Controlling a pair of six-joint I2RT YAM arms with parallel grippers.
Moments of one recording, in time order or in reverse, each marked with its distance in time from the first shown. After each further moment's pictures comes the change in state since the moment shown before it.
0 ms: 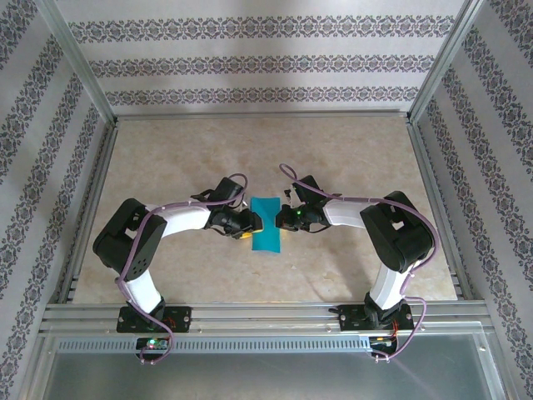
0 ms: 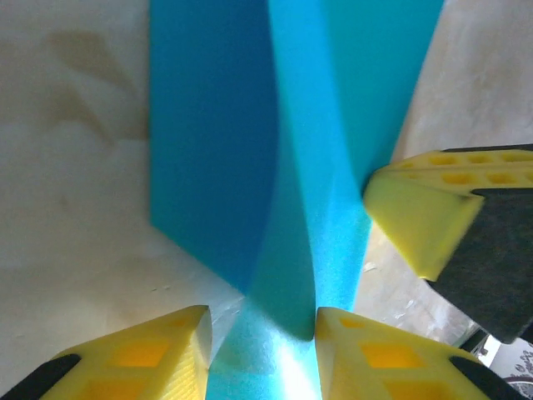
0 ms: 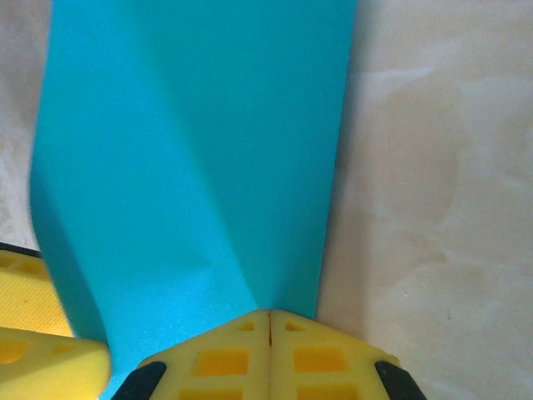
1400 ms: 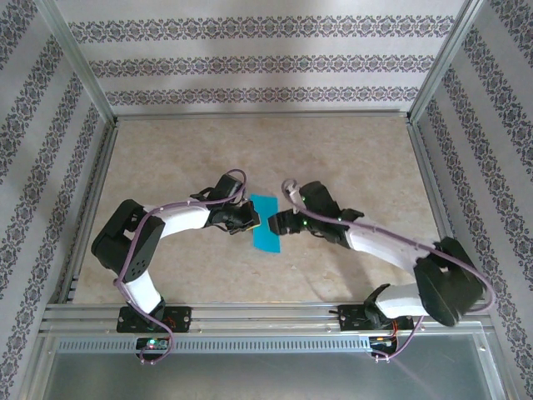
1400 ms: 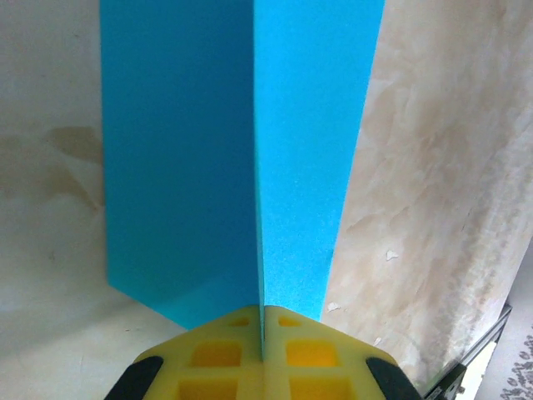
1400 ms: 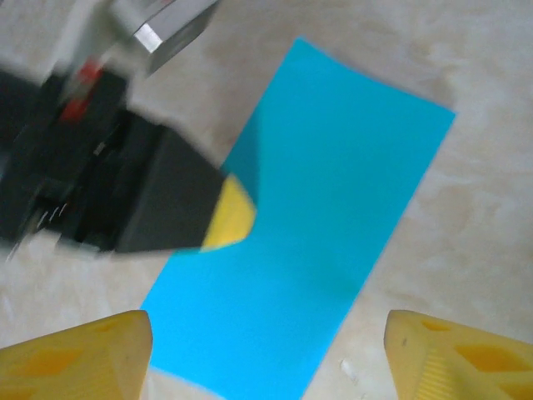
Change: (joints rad) left arm -0.001 -0.015 0.000 0.068 -0.061 -0.083; right arm 0.159 -0.460 -0.158 -0.014 0.251 -0.304
